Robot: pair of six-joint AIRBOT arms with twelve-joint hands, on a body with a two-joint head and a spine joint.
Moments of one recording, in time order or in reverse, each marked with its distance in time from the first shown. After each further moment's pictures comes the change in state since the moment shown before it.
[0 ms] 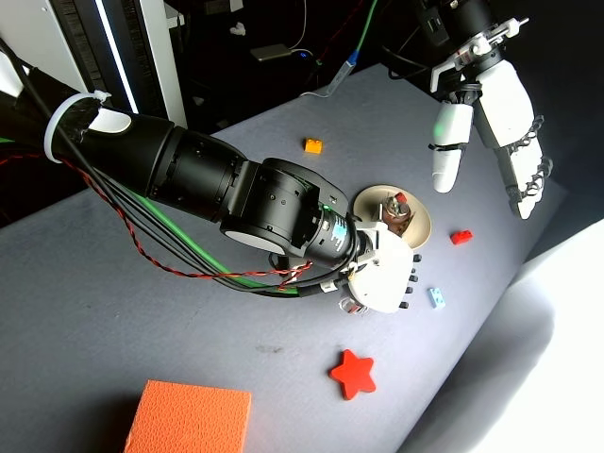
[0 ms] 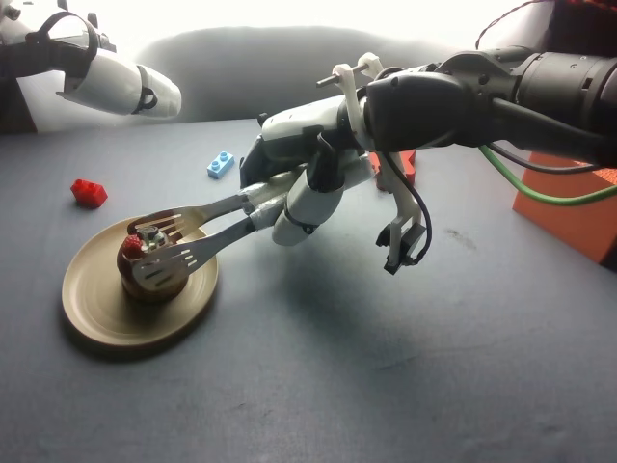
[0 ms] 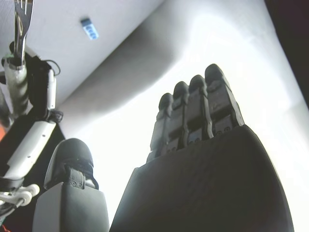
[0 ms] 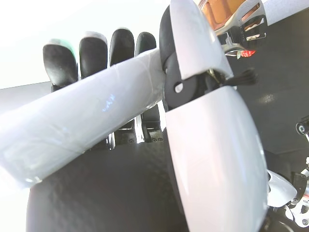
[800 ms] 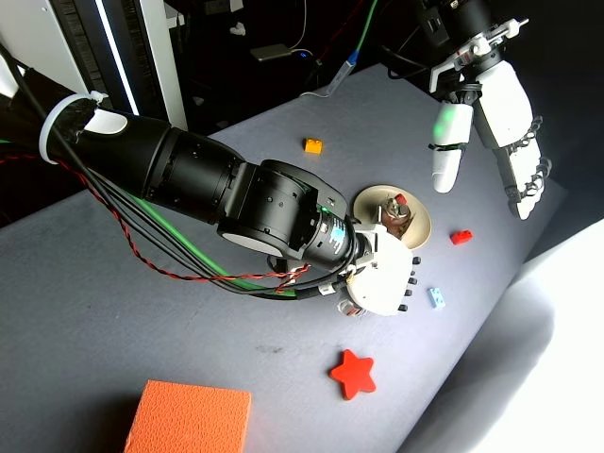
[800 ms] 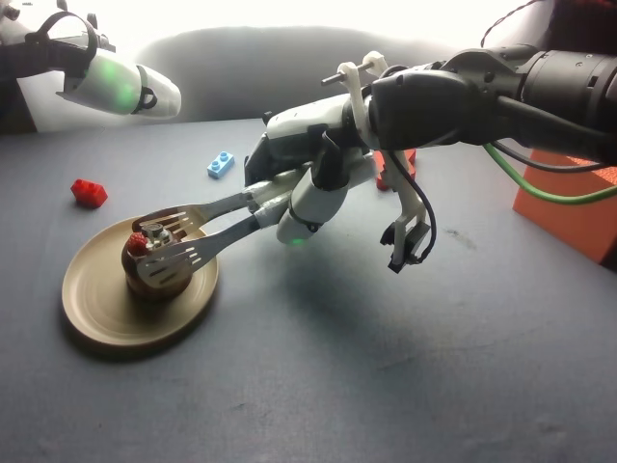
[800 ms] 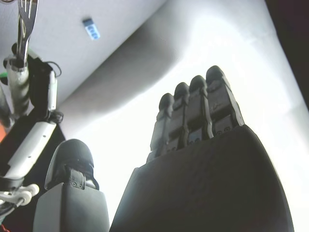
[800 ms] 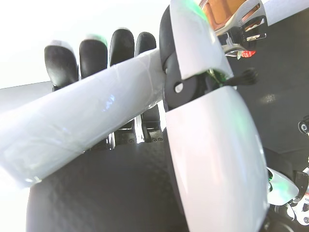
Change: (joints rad) left arm 0.000 0.000 0.002 -0.005 0.000 0.000; right arm 0.000 0.006 0.000 0.000 -0.003 0.000
